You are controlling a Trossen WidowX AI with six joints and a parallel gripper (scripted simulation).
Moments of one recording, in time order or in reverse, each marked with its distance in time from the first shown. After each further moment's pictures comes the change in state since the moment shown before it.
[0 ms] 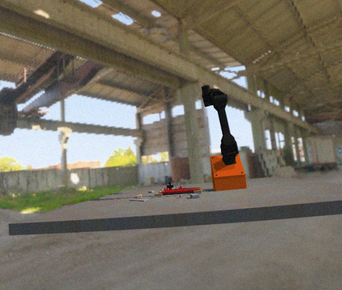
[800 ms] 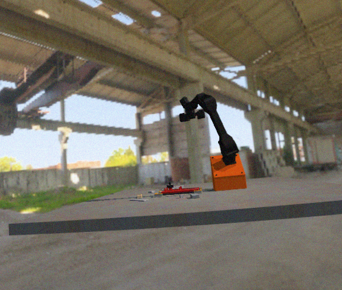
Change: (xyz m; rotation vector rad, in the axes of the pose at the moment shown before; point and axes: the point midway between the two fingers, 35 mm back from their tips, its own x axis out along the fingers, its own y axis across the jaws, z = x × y) arm -0.147 0.156 -0.106 -0.133 0.275 0.560
